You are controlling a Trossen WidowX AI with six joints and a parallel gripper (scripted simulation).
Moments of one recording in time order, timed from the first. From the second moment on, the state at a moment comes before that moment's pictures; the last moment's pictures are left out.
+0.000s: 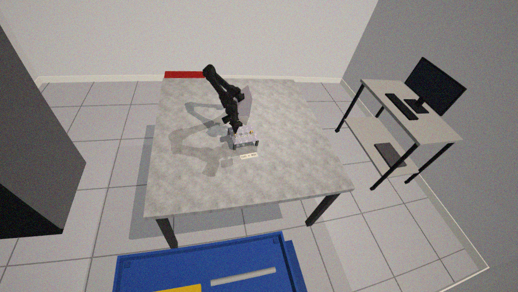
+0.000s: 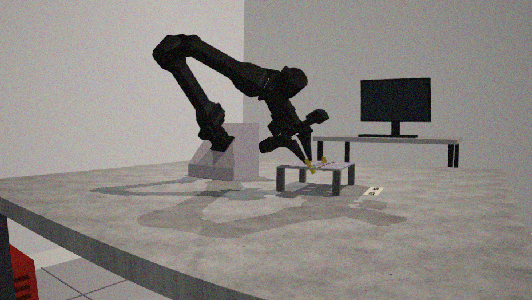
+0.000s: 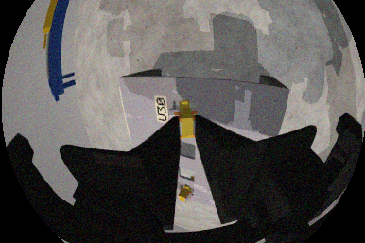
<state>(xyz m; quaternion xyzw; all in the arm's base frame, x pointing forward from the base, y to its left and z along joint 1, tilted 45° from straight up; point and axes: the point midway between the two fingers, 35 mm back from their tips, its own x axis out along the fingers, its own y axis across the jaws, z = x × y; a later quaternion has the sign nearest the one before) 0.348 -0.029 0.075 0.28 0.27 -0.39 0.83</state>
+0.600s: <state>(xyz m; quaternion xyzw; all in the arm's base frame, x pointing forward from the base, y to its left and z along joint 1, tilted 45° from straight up) 0.349 -0.028 0.075 0.28 0.27 -0.40 0.83</state>
